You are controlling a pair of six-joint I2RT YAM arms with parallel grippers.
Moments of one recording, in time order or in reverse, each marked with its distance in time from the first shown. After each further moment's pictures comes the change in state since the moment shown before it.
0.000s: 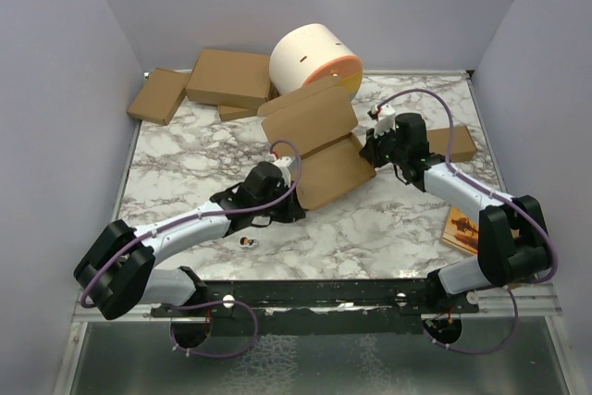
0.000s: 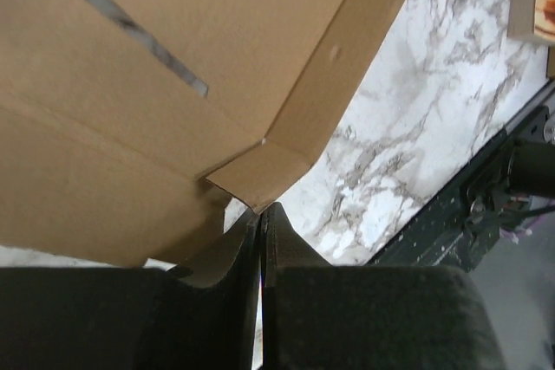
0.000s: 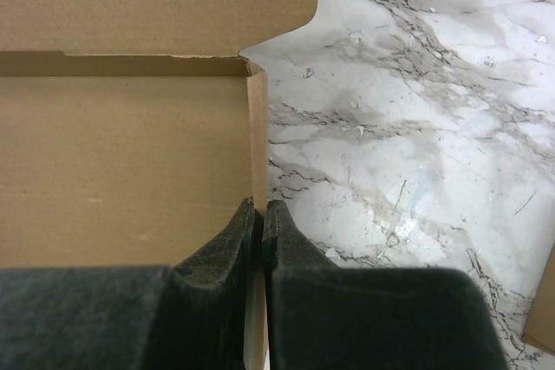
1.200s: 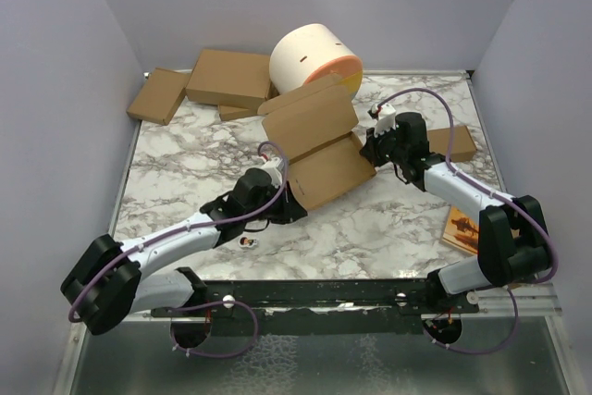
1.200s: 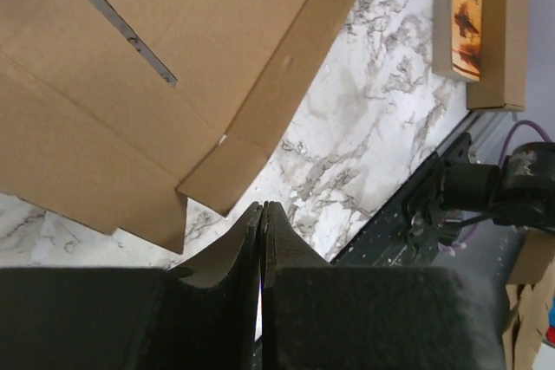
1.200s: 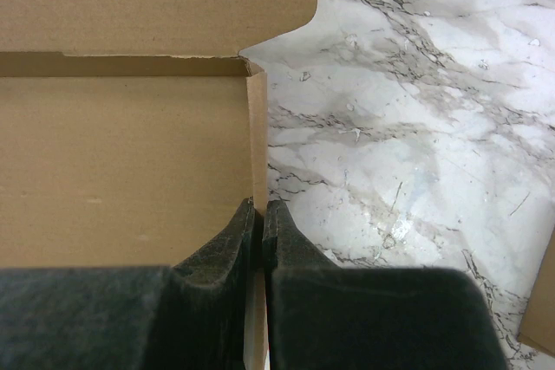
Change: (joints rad) left arm 0.000 -0.124 -0.105 0.147 0.005 -0.135; right arm 0.000 0.000 0.006 0.000 0.006 0.000
